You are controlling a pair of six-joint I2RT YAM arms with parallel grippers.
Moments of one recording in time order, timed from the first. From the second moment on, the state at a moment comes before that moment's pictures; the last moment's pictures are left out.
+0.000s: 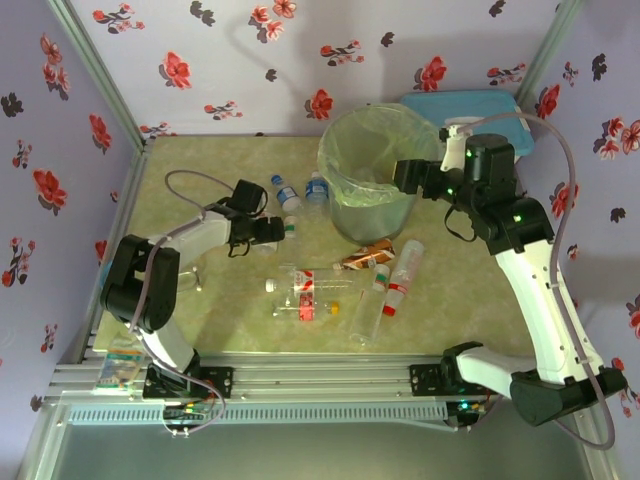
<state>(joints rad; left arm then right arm) -0.42 1.71 1.07 -0.45 -0.02 -0.49 0.30 1.14 1.46 -0.80 -0.15 0.28</state>
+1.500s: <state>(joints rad) -0.43 1.16 0.84 -0.14 0.16 -0.52 0.53 1.35 1.52 -0.53 -0.36 0.44</state>
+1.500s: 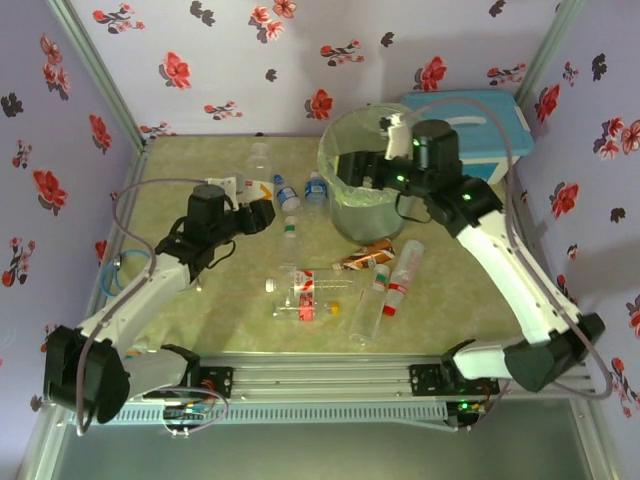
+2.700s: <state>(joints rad) -0.61 1.20 0.86 0.10 0.28 -0.56 0.60 1.70 1.66 -0.34 -0.56 0.64</state>
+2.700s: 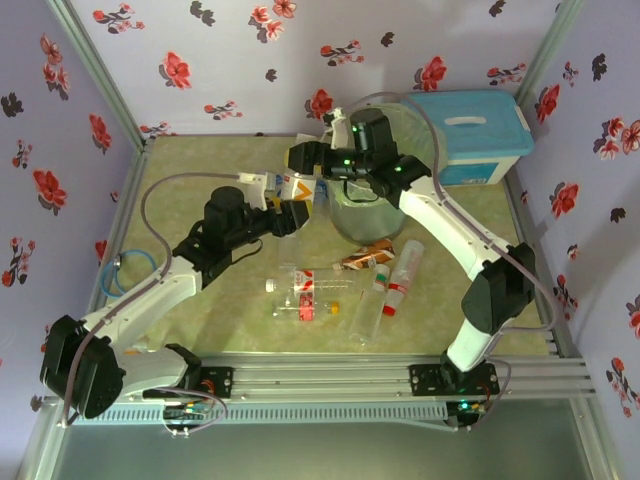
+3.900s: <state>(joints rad) -0.62 0.97 0.74 -0.36 0.03 -0.56 0.30 1.73 1.98 -0.63 -0.28 0.43</state>
